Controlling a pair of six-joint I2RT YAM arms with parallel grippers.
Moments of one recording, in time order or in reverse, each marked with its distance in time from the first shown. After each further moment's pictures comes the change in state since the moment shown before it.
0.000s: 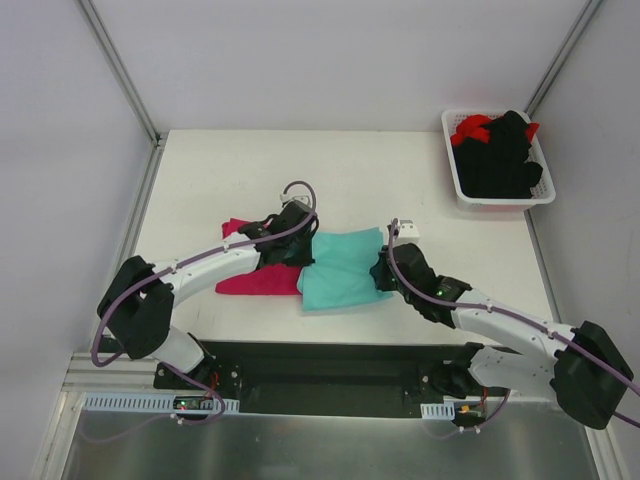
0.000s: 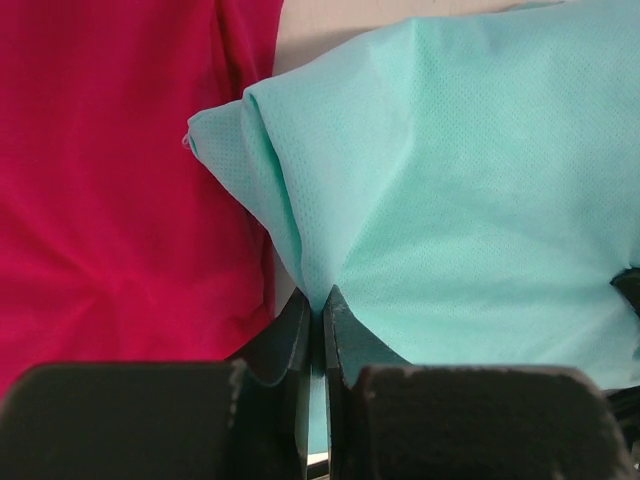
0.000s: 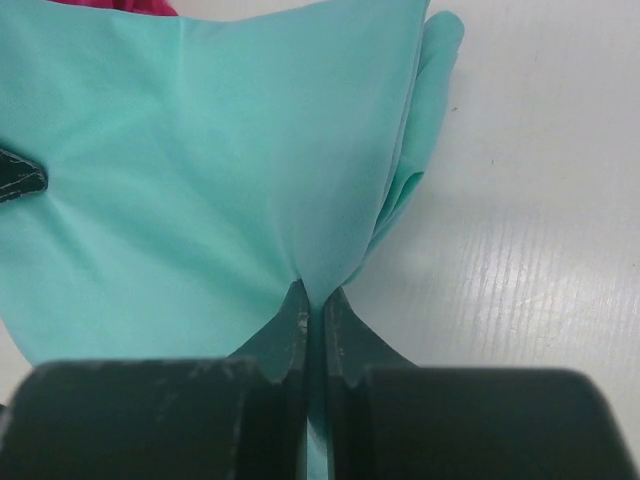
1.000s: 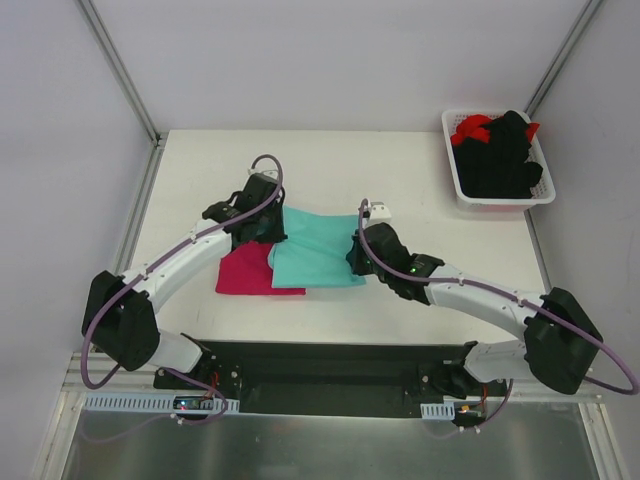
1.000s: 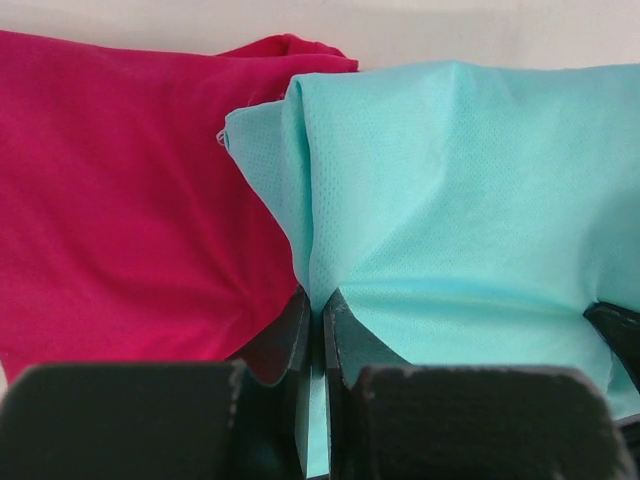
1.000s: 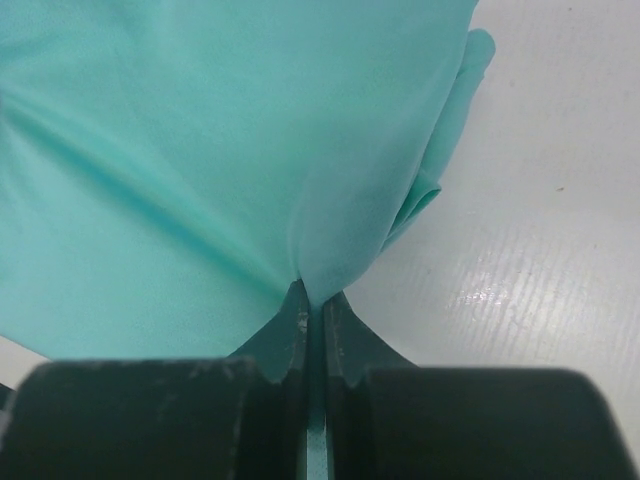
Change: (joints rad) left arm 0.213 -0.092 0.084 -0.120 0.017 0.163; right arm 0.040 0.230 0.242 -0.011 -0.031 -0.022
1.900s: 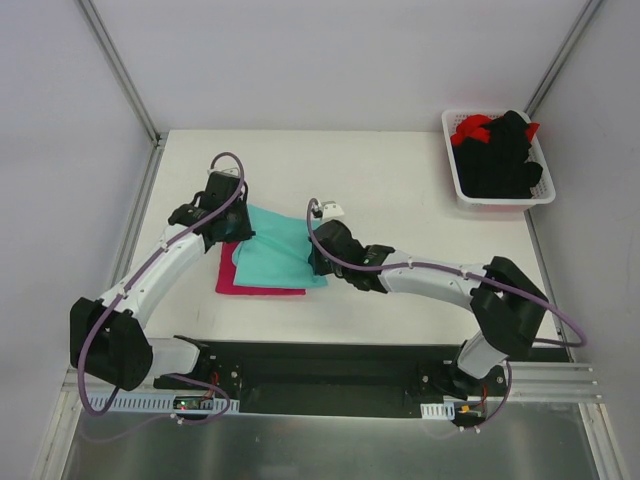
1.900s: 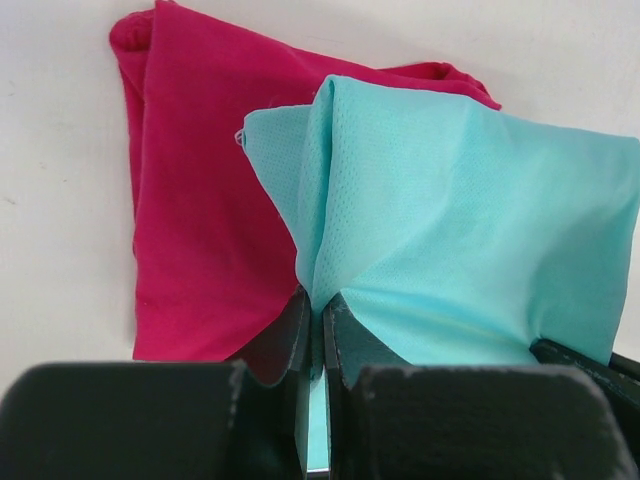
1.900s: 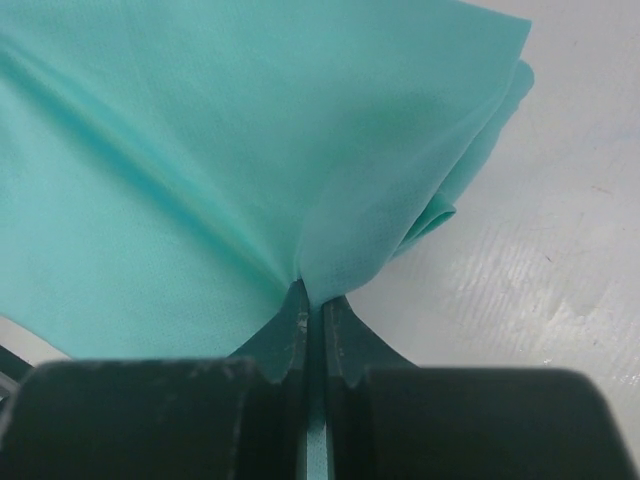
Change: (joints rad) left arm 0.206 -0.126 -0.057 -0.082 0.013 0.053; right arm 0.141 0.312 0.259 -0.002 -0.002 0.024
